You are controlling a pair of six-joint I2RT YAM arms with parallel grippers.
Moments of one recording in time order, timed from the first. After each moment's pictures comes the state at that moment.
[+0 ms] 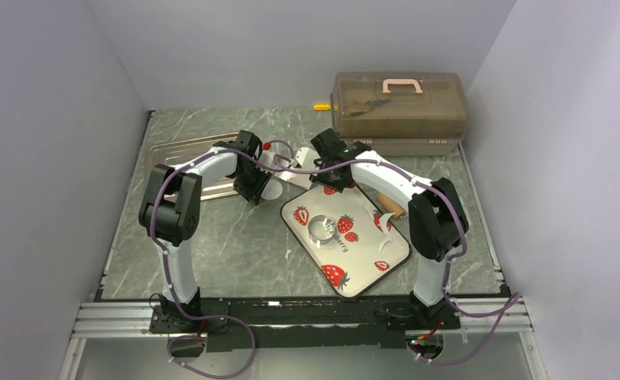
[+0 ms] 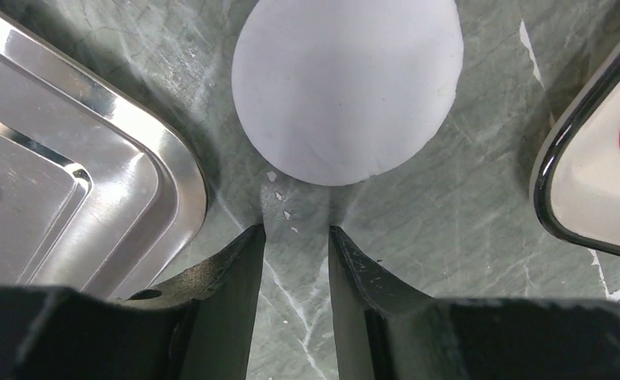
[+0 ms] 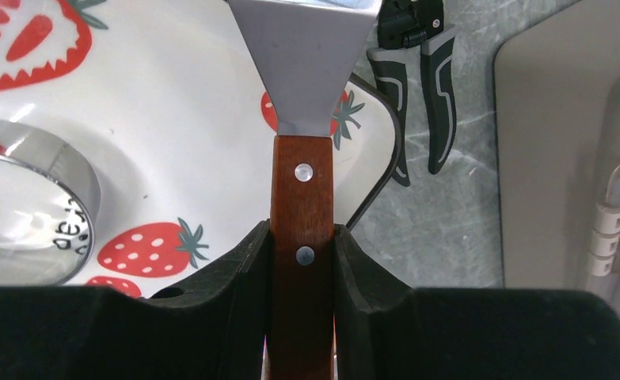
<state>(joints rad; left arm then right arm) -0.33 1.96 1.36 -0.69 0.16 0.26 0.63 1.87 1.48 -0.72 0.10 -0.60</state>
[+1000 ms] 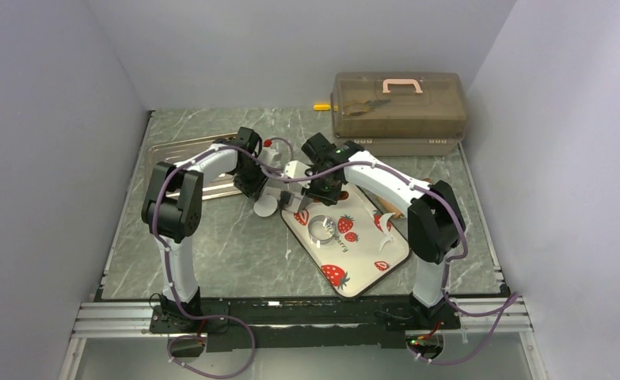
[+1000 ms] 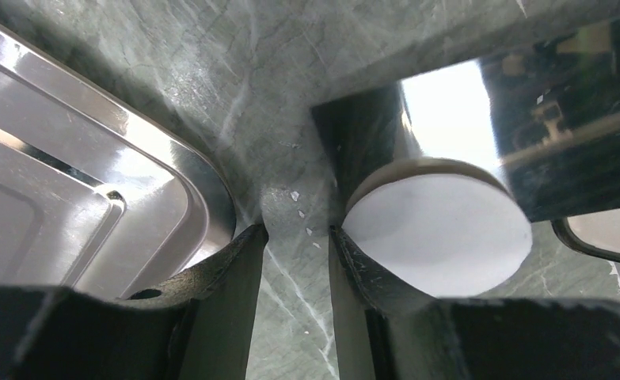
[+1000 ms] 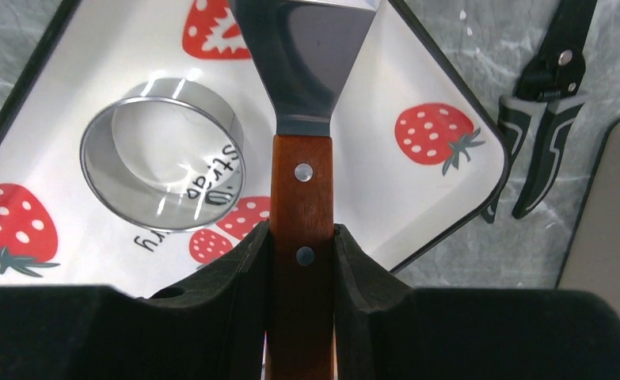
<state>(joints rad) -0.33 2.00 1.42 -0.70 0.16 0.30 0.68 1.86 1.55 -0.94 -0.10 -0.67</state>
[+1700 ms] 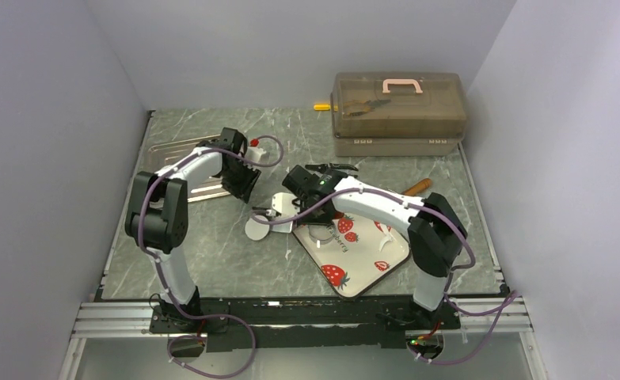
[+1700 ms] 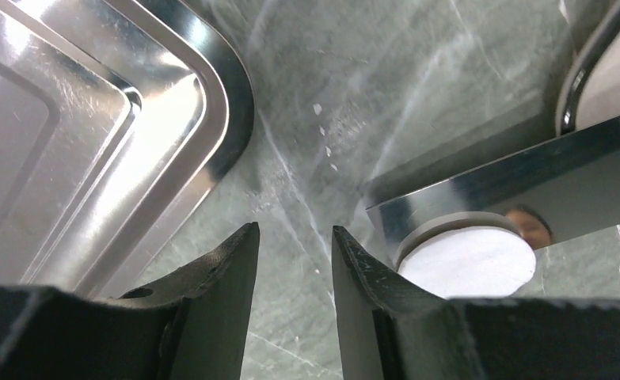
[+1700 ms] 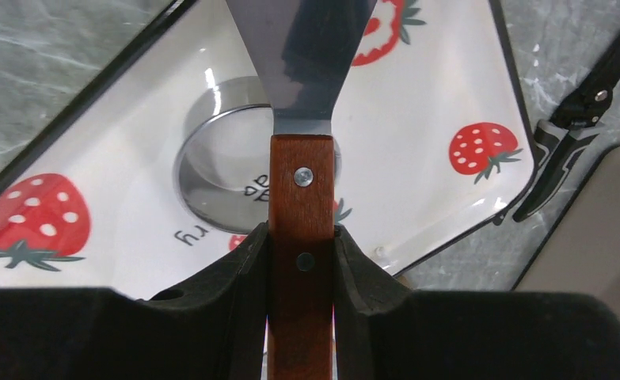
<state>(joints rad) -0.25 1.88 1.33 -0.71 0.20 0.31 0.90 1.80 1.41 -0.89 0.11 -0.67</state>
